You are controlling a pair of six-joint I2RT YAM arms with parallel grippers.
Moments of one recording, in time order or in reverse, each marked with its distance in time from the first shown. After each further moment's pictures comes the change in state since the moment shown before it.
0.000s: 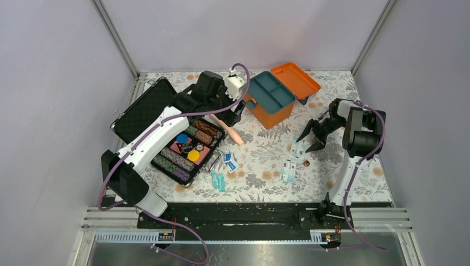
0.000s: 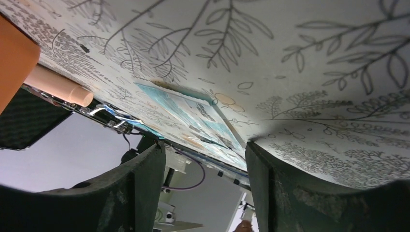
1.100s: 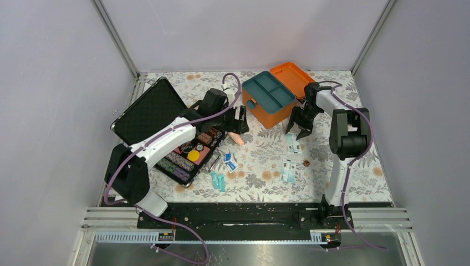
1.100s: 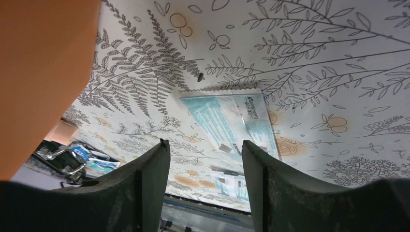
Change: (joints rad) left arm -0.005 -0.002 -0.311 0.276 0.041 -0.468; right arm 0.251 -0.025 0.167 0.038 0.265 0.105
